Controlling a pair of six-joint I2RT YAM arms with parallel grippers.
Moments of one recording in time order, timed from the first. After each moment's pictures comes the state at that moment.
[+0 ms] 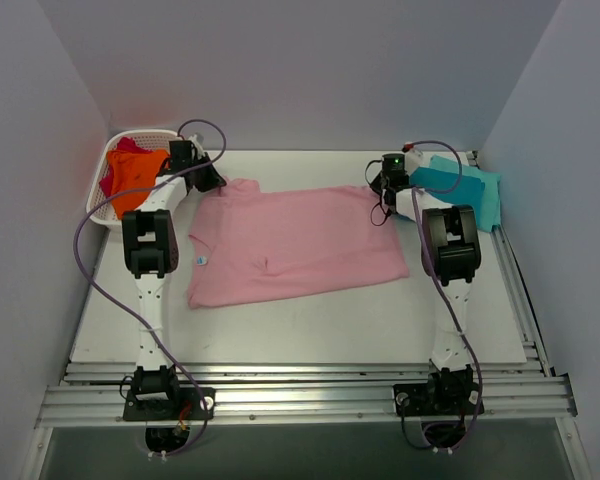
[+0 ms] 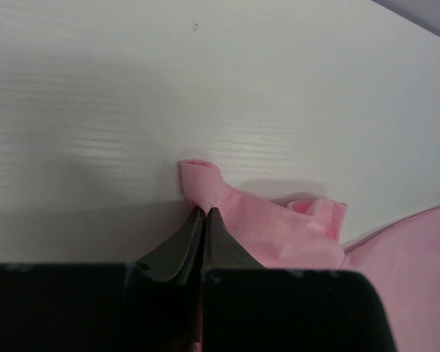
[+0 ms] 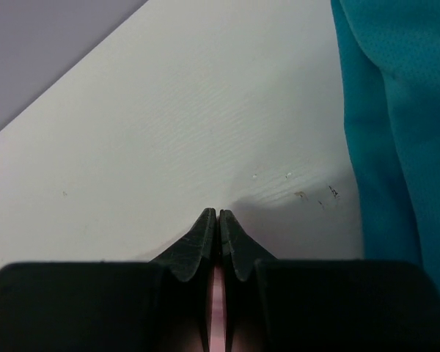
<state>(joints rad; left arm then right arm) -0.01 2.60 2.20 -0.29 0.35 -0.44 0.14 2.32 1.63 0.10 0.23 0.67</state>
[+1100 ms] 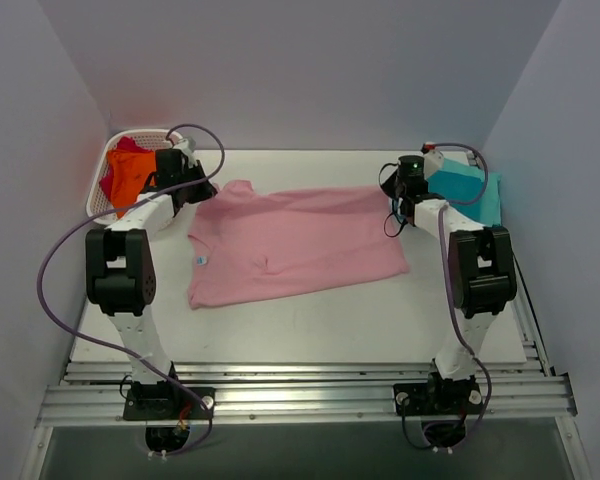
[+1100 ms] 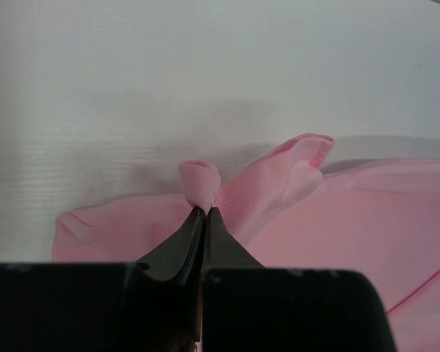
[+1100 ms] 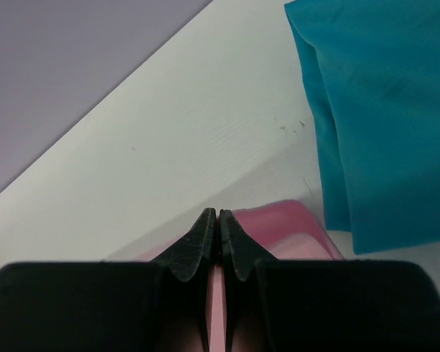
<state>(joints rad) -0.03 1.99 1.49 -0.11 0.27 -0.37 0.13 1.92 1.29 0.13 0.22 0.72</state>
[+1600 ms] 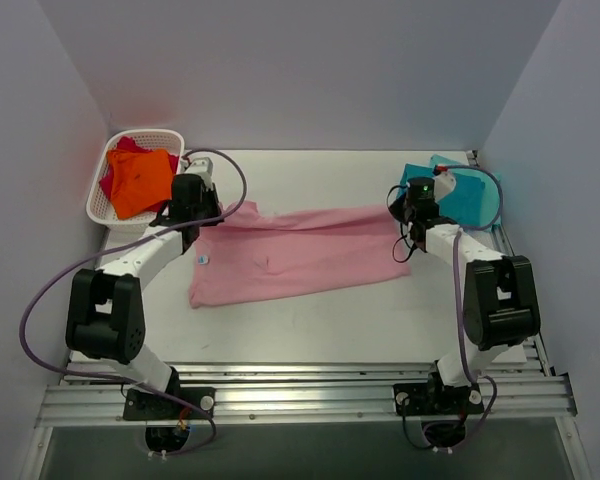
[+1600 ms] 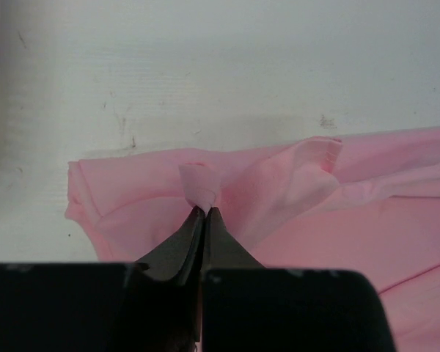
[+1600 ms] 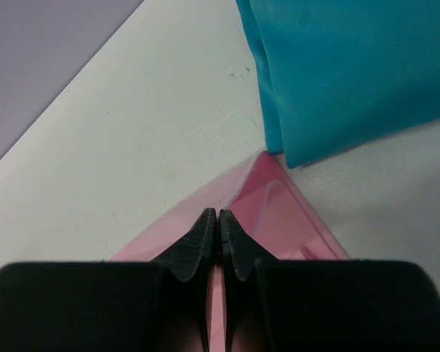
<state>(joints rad) -0.21 1.63 1.10 -0.02 0.00 -0.25 0.13 1.67 0.99 0.14 0.24 0.76</state>
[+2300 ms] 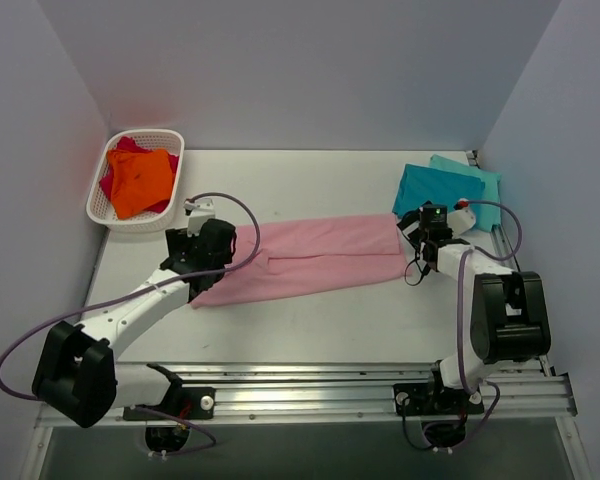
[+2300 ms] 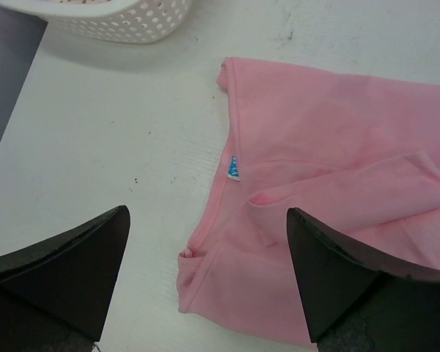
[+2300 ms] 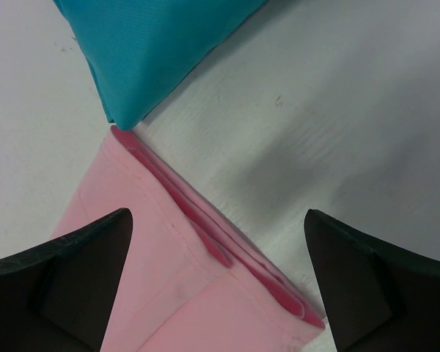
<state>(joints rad) -0.52 1.31 0.84 -0.33 -0.78 -0.40 0.05 1.55 0.76 0.01 0.32 0.89</state>
